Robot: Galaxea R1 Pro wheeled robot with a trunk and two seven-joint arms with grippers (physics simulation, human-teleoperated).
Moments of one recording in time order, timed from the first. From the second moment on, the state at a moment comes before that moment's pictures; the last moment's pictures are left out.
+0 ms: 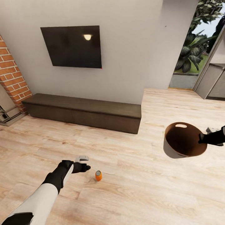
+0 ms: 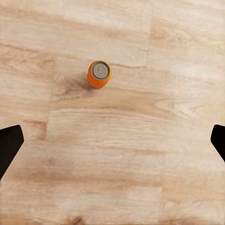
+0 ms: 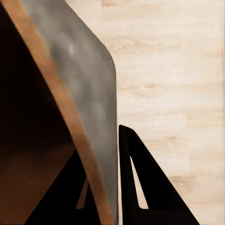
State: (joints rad) left arm -0.75 0.00 0.05 -0.56 -0.08 0.58 -0.24; right arm -1.13 -0.63 0.03 -0.57 -0.01 1.04 0.50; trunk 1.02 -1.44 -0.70
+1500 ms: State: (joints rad) left arm -0.75 -0.02 0.05 -0.57 -0.08 0.58 -0.22; right arm -1.17 -0.65 0.17 -0.57 -0.01 1.04 0.50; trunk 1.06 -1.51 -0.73
